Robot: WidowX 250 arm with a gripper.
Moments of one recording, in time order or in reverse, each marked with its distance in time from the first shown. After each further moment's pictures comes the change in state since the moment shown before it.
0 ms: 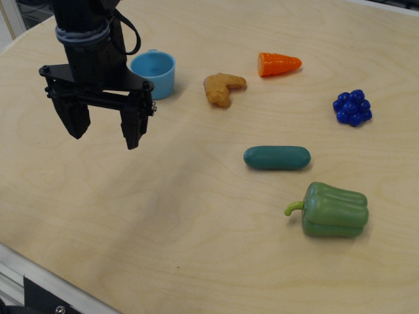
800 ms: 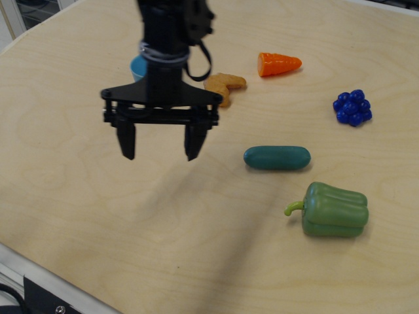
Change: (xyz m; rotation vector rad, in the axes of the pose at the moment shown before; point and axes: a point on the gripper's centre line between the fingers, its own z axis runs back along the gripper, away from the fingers) arm 0.006 -0.061 -0.013 0.158 0.028 0.441
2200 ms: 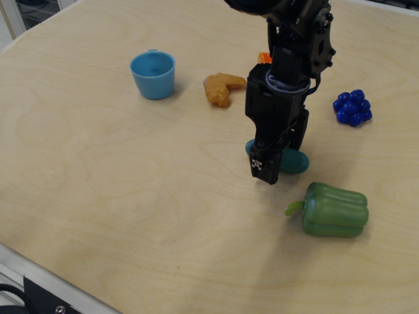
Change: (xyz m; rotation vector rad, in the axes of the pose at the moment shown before) arm 0.009 -0.114 -0.040 -0.136 0.092 0.844
